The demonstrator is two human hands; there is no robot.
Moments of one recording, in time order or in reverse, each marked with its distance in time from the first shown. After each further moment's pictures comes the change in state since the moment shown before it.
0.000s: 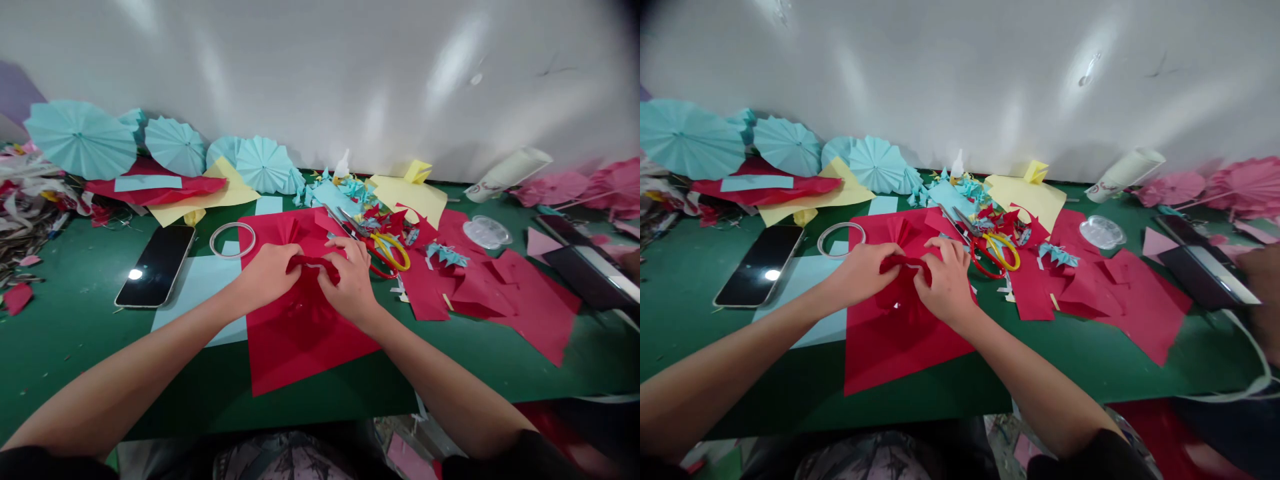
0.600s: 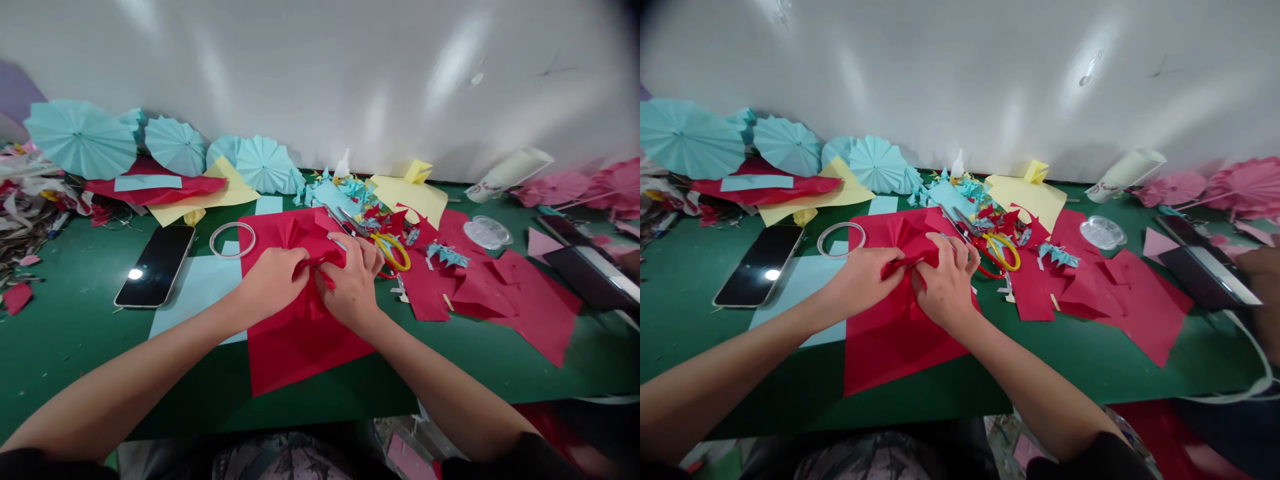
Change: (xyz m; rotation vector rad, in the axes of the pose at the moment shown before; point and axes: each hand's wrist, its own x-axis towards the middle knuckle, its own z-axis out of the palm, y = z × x) left_hand -0.008 0.019 -0.005 0.080 0.036 0.004; right_hand -0.004 -0.009 -0.005 -0.181 0.055 -0.066
